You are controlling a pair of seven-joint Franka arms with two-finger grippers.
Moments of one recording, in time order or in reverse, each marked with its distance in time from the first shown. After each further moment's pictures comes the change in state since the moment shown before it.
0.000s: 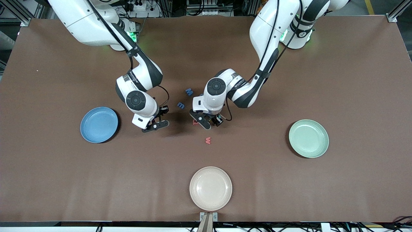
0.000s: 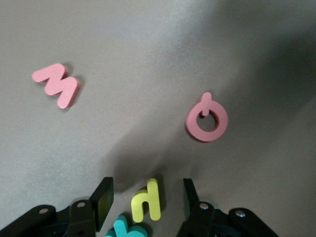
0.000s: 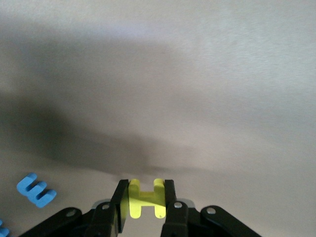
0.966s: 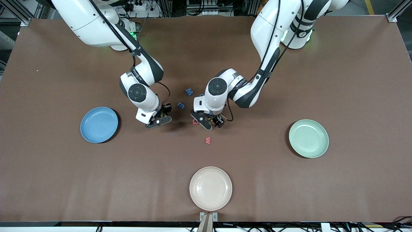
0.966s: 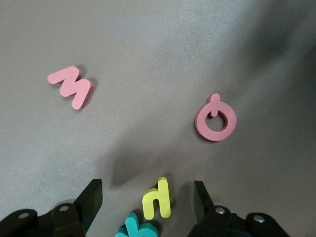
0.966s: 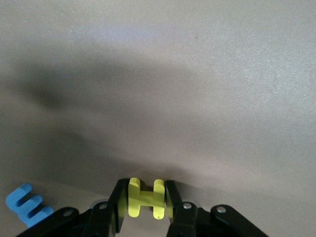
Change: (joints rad) left arm 0.002 -0.009 0.012 -0.003 0.000 0.001 0.006; right arm 0.016 0.001 0.001 -0.173 0.000 0.305 -0.005
